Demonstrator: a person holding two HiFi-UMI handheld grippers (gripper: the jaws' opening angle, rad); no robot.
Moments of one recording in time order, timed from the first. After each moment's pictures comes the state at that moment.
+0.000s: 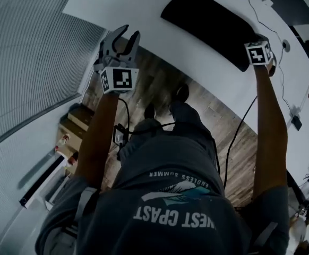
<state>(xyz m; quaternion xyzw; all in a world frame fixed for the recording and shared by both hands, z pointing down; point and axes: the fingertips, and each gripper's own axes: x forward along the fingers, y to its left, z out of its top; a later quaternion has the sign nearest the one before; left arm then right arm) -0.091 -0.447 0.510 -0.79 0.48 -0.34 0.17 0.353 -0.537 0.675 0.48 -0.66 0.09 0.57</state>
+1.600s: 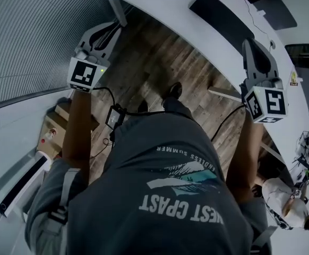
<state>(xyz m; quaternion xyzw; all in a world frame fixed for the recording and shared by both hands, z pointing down) -0.278 -0.286 0.391 -0.87 0.44 -0.18 0.10 0.035 -0.302 0.295 0.46 -0.87 -0.03 0.19</state>
